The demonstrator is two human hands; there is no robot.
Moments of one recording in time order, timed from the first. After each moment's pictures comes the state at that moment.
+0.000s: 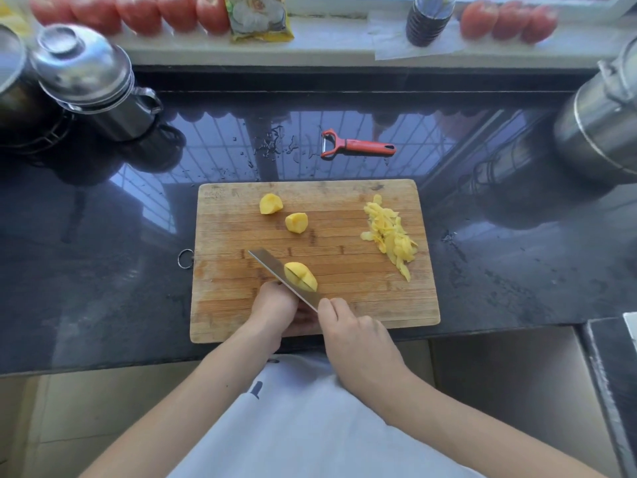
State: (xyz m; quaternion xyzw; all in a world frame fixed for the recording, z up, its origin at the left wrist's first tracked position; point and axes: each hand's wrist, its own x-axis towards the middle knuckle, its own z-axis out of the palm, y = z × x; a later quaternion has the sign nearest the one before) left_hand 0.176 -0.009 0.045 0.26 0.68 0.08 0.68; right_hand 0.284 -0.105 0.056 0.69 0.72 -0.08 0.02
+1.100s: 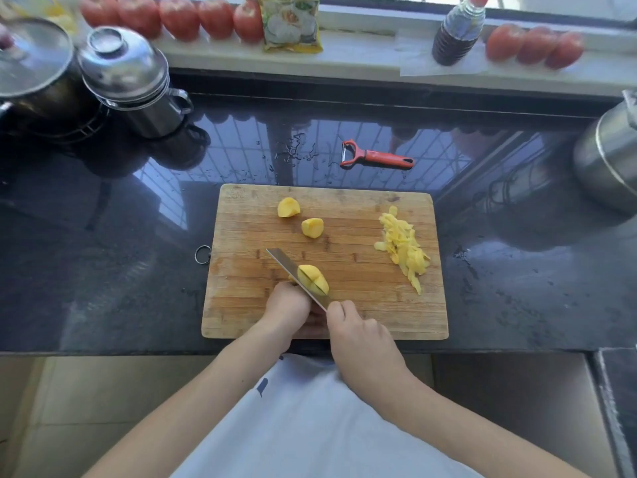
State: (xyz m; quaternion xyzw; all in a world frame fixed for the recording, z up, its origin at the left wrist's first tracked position) left_hand 0.176 -0.006 0.047 0.25 0.68 0.07 0.68; right_hand 0.278 -0.092 0.066 0.69 0.71 -0.12 0.06
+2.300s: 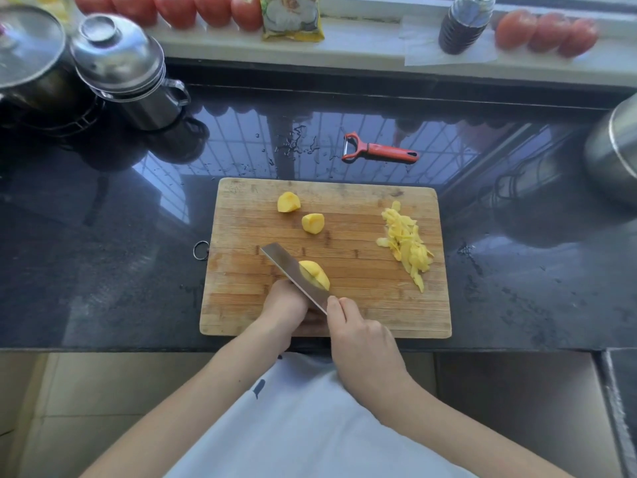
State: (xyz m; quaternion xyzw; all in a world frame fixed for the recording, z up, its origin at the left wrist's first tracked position) left_hand 0.175 -0.004 0.041 0.25 0.67 0.07 0.69; right_hand 0.281 -0.101 0.050 0.68 0.73 -0.06 0.00
